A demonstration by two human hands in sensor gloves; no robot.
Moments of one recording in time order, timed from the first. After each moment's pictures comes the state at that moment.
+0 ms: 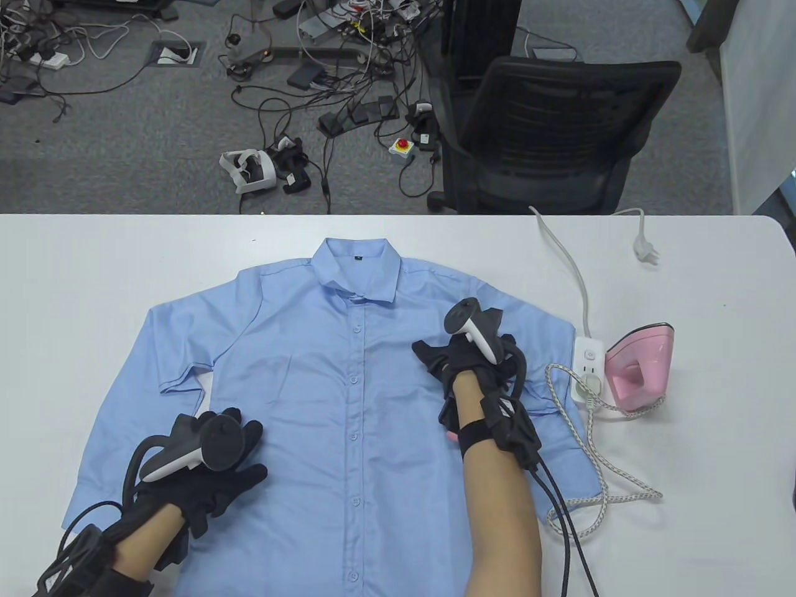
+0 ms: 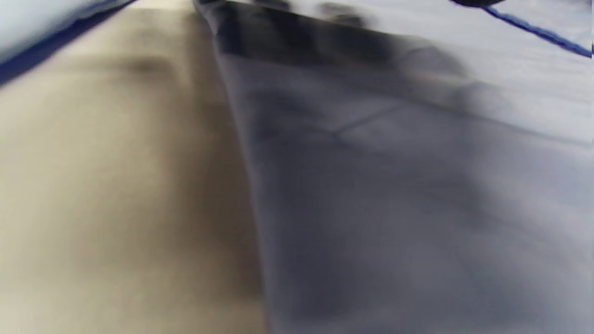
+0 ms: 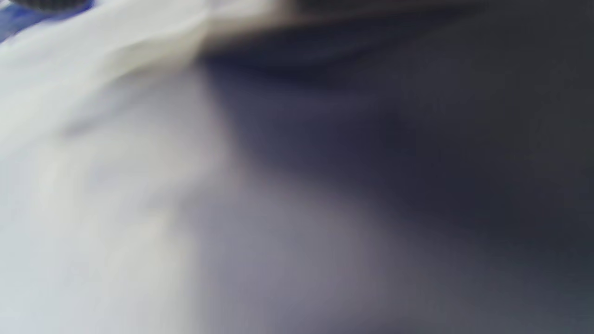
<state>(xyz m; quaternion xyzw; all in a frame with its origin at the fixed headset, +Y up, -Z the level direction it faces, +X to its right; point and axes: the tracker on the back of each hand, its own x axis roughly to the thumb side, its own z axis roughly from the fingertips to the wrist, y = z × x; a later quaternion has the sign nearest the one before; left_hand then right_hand) -0.288 -0.771 -0.242 -0.31 -0.10 0.00 0.95 0.093 -0.790 -0.406 -0.15 0.26 0.95 0.11</state>
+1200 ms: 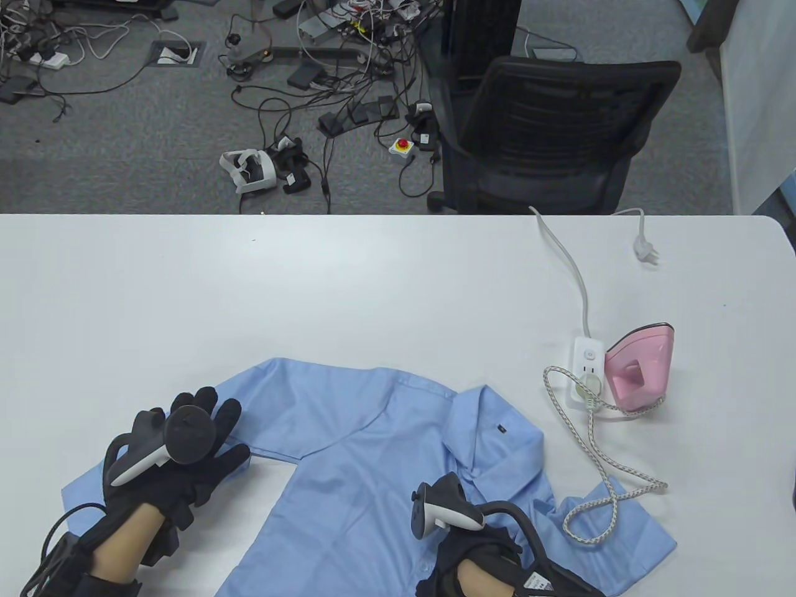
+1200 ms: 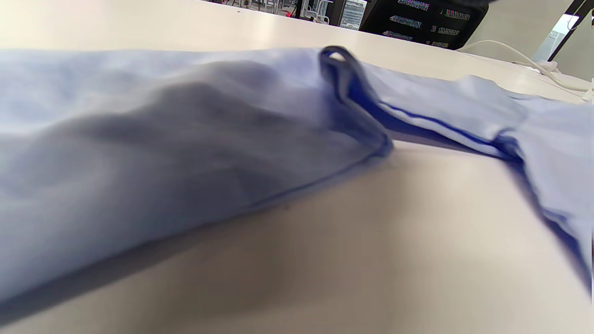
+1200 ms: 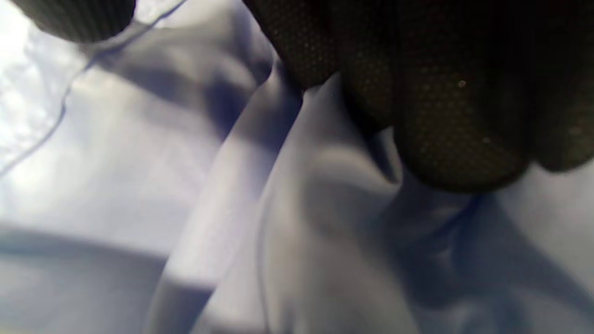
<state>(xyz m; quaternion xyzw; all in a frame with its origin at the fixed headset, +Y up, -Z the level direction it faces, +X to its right) -0.313 -0.741 -0.239 -0.22 -0.07 0.07 0.97 0.077 -0.777 -0.155 0.01 0.55 0.82 -0.12</state>
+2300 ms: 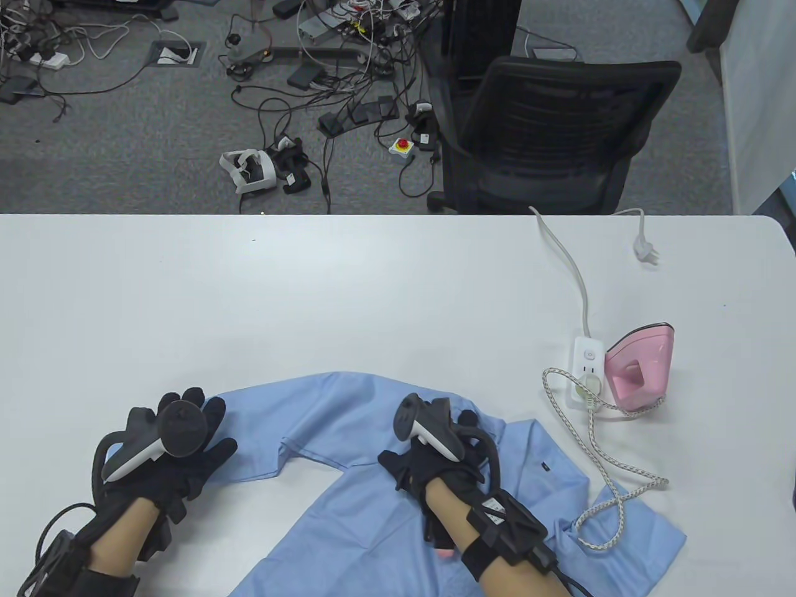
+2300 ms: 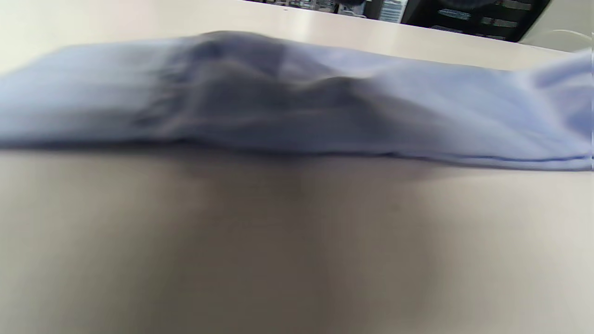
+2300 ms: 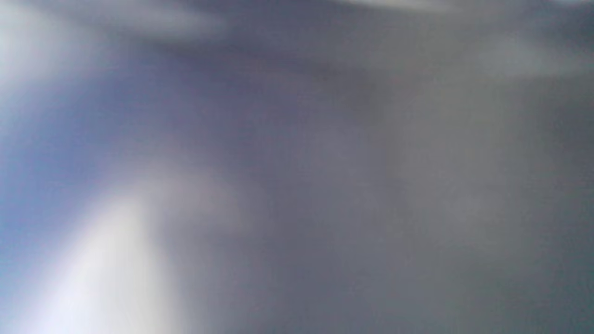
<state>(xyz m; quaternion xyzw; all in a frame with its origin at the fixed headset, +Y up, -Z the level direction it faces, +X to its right) -0.340 -0.756 -0.251 -0.22 0.00 0.05 0.97 0.069 -0.792 -0.251 -0.08 0.30 0.95 -0.01</state>
